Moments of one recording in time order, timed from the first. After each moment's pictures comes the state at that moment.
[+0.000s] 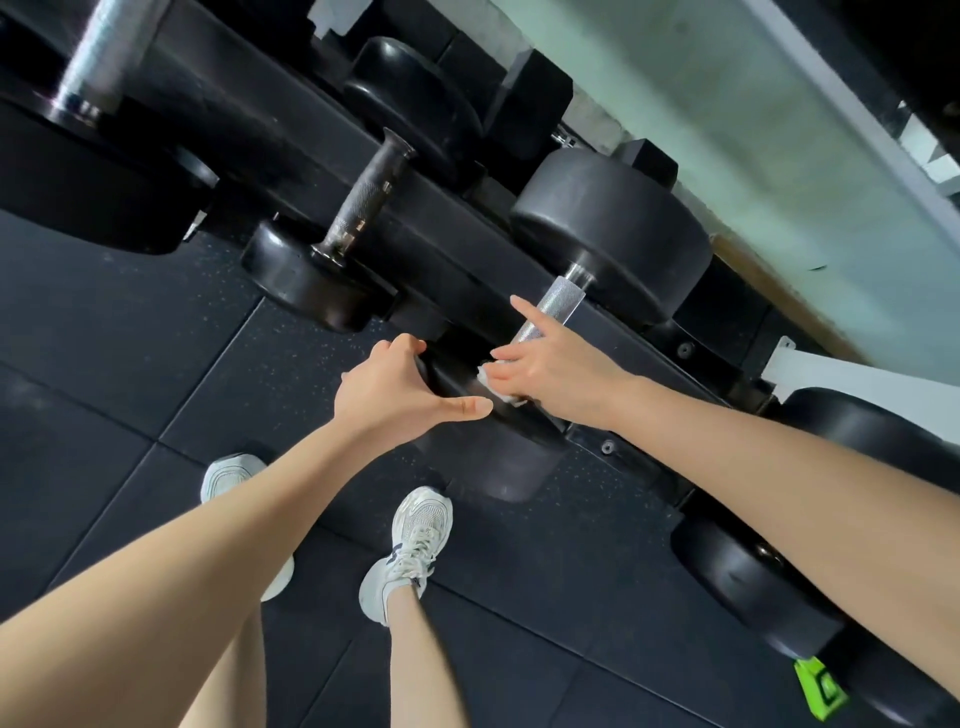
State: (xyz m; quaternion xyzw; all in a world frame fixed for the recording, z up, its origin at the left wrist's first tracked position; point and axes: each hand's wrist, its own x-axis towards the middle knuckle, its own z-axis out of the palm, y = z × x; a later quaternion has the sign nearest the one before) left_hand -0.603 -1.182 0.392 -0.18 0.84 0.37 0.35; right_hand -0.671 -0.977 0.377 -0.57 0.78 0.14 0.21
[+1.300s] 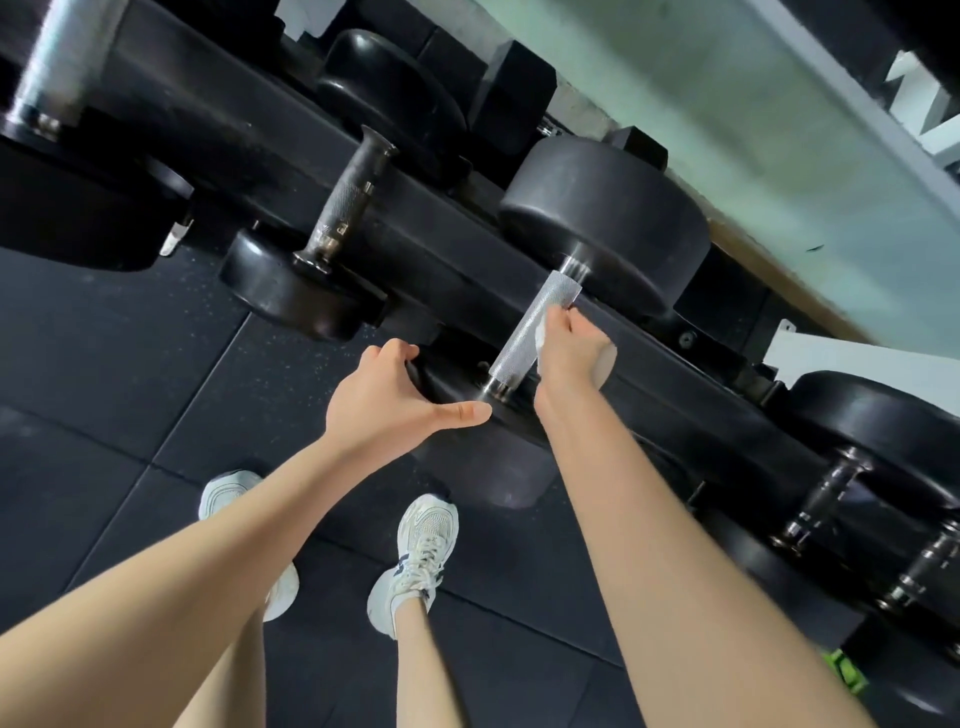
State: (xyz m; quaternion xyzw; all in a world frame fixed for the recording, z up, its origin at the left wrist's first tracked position) left_hand -0.601 -1.182 0.391 -0.17 0.84 0.40 0.33; right_hand -0.658 -1.033 0.379 0.48 0.76 -0.43 0.03
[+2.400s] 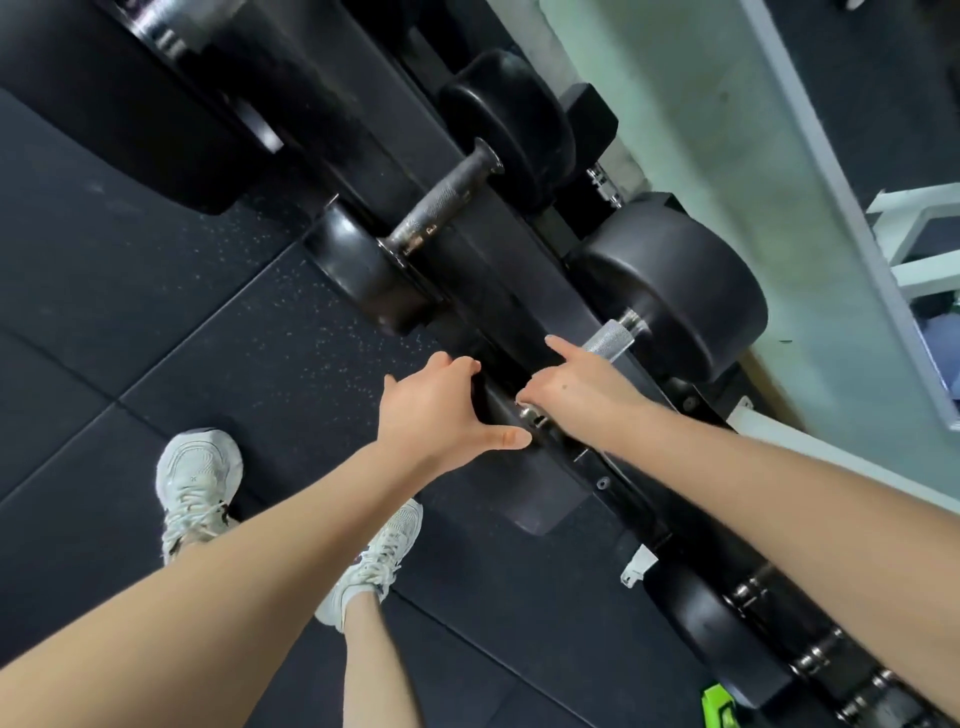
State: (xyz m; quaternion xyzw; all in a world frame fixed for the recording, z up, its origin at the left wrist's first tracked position) left_hand -0.597 -1.200 0.381 -0.11 0.83 0.41 0.35; right_hand -0.681 -1.032 0.383 -0.40 0.77 0.27 0.42
